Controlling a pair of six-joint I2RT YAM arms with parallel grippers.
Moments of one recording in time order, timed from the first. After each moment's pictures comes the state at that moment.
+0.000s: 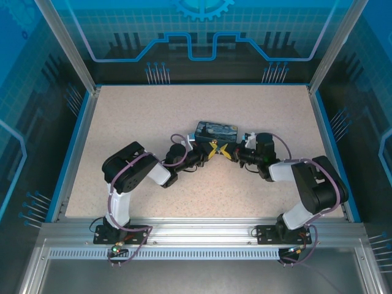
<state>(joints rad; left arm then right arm) -0.66 1.99 0.67 1.22 0.29 -1.58 0.28 1.59 0.50 0.64 -0.72 1.32</state>
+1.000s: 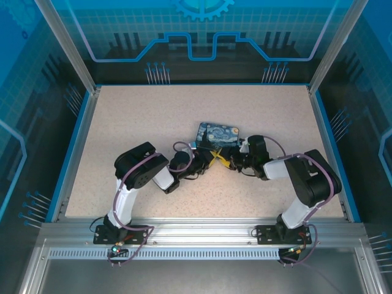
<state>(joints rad) -0.70 2.12 0.64 1.28 0.23 -1.54 0.33 1.65 0.53 0.51 -0.66 1.20</state>
